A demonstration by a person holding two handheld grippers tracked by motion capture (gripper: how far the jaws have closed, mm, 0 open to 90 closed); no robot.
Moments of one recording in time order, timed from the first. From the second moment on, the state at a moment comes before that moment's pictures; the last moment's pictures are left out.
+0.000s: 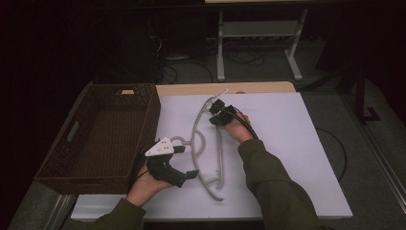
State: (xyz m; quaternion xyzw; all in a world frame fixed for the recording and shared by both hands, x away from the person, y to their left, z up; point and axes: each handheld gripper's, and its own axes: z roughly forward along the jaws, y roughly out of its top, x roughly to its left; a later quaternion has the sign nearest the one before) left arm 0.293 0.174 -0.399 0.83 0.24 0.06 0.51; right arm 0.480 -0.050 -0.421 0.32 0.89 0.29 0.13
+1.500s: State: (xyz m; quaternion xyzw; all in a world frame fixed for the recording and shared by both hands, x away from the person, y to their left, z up) left arm 0.295 0.171 -0.403 0.83 0.24 0.06 0.50; right arm 0.402 -0.195 -0.426 0.41 0.86 0.26 0.15
